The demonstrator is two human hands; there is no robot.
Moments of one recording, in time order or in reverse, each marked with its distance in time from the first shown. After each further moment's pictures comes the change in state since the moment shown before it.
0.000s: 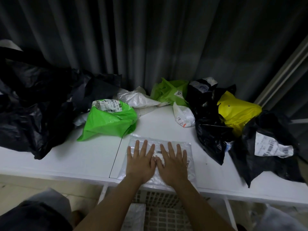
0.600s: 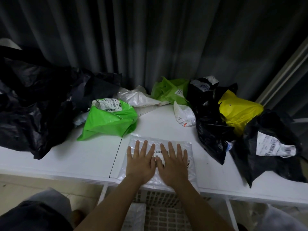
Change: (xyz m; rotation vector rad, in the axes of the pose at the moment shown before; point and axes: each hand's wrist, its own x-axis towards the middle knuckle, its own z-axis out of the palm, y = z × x) left_hand -0.001 -0.001 0.005 -0.011 0.006 -0.006; right_hand -0.001 0.000 0.005 -0.003 0.079 -0.028
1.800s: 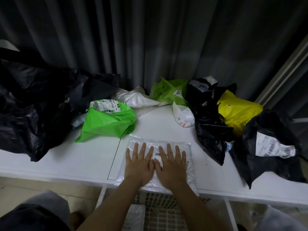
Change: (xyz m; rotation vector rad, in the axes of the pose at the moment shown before) left_hand 0.002 0.000 0.005 0.015 -0.017 -0.011; right_hand 0.003 -0.001 0.015 -0.077 0.036 0.042
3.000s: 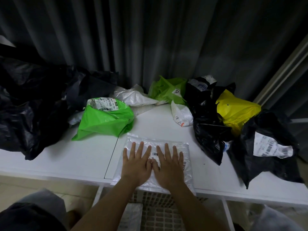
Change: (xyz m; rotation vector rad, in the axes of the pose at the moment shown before) left_hand 0.001 -0.002 0.005 -0.018 0.004 0.012; right_hand -0.004 0.003 -0.002 0.114 -0.074 -0.032
